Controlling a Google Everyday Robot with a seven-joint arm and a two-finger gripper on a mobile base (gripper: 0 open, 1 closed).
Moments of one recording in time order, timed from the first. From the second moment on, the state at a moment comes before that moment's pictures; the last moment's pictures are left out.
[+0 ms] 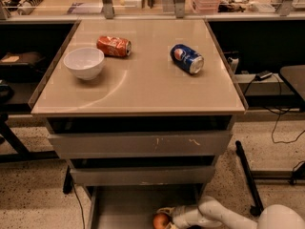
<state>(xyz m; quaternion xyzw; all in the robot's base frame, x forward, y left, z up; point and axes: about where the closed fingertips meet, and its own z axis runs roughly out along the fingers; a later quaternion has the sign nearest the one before) 0.434 -0.050 0.136 -0.65 0.60 0.30 0.36</state>
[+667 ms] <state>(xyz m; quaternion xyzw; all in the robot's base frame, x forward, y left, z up) 0.414 -0.056 0.189 -0.66 0.59 0.29 0.37</state>
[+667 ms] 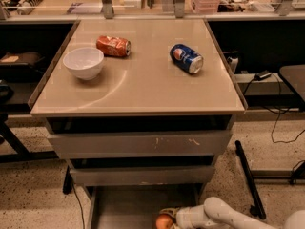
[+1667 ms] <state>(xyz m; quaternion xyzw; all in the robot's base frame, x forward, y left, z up) 0.407 -0.086 0.377 -0.71 0.56 0.18 0.38</state>
